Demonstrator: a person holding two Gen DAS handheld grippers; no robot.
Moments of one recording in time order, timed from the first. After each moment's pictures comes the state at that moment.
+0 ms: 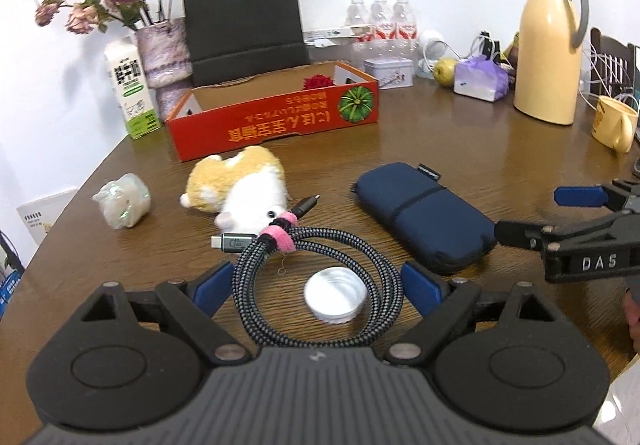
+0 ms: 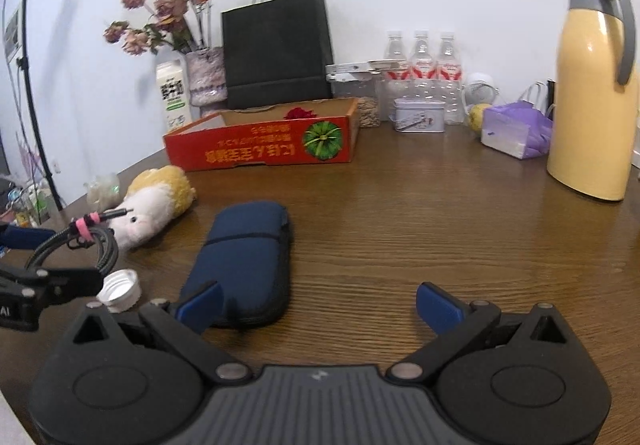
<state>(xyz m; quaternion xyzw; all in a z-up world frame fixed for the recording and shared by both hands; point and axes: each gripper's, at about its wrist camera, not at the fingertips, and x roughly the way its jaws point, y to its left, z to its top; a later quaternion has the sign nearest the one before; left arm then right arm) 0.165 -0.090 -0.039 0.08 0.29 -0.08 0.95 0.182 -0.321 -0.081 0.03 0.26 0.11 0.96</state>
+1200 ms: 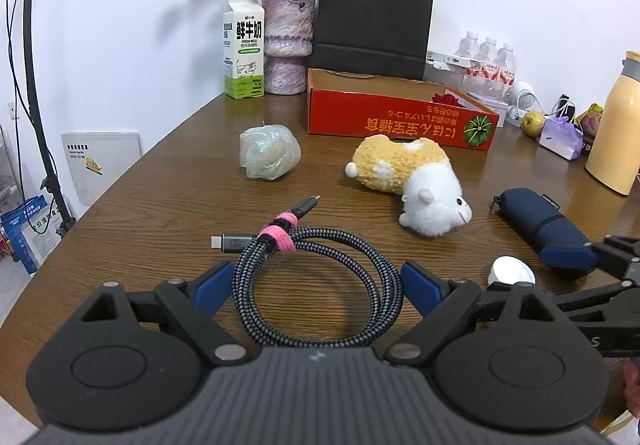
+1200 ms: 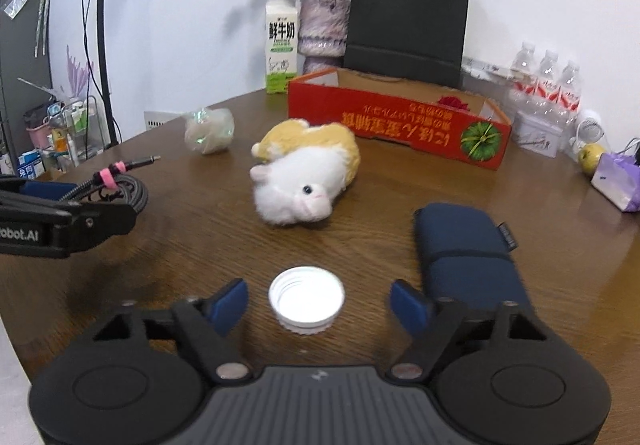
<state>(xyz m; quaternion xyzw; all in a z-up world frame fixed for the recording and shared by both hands) 0.157 0.059 -0.052 -0.03 0.28 -0.01 0.96 0.189 -0.159 -0.081 -0.08 0.30 0.18 0.93</state>
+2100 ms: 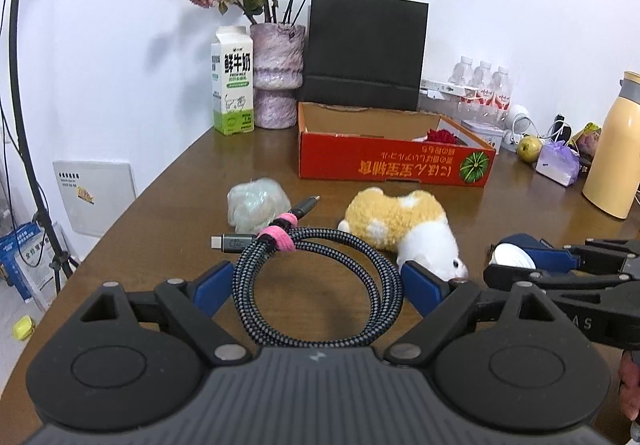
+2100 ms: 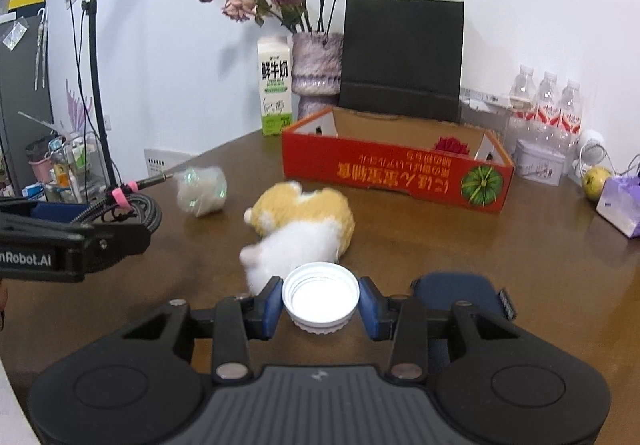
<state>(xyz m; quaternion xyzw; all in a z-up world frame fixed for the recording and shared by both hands) 0.190 0.053 -0.023 -0.02 0.25 -0.02 0.97 0.222 -0.159 -0.045 -0.05 0.26 0.19 0.95</state>
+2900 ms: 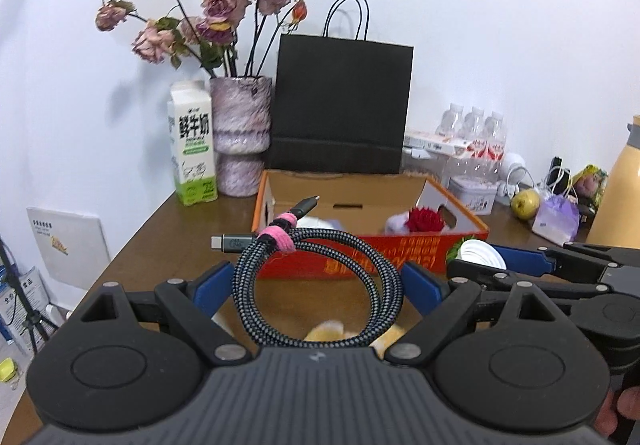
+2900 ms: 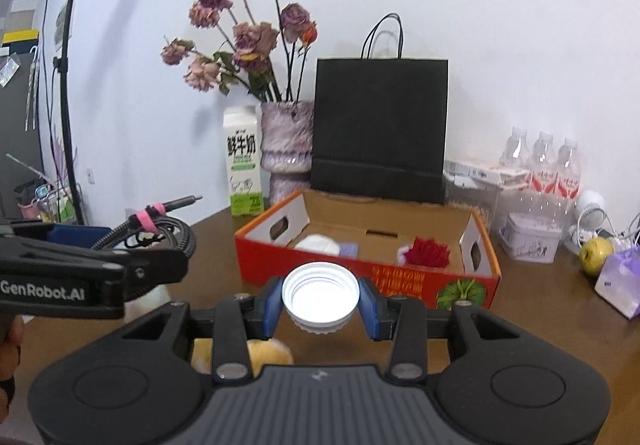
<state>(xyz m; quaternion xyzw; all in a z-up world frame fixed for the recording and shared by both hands) 0.293 0.012 0.030 -0.02 0.21 -0.04 0.98 0.318 -0.174 0.009 -0.03 0.18 0.18 0.97</state>
